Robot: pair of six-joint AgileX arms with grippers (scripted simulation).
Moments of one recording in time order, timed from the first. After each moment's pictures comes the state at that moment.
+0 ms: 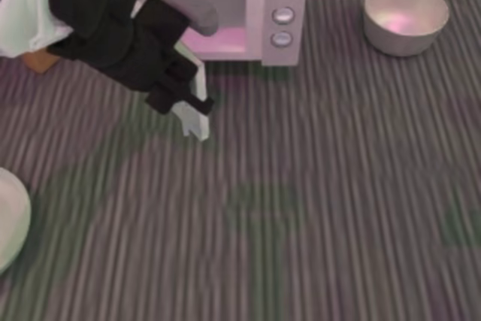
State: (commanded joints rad) left arm -0.43 1.71 1.33 -0.68 0.17 0.31; right arm 0.00 0.00 0.00 0.00 0.00 0.00
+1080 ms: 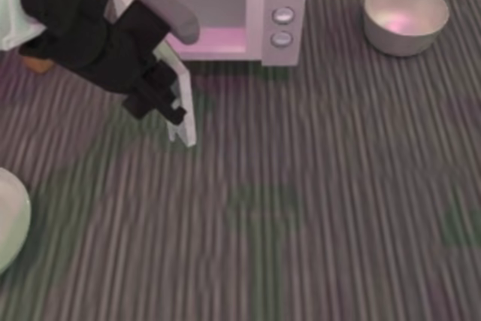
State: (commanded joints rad) left arm -0.36 1.68 1.30 -0.72 0.26 0.47; right arm 0.00 0.00 0.00 0.00 0.00 0.00
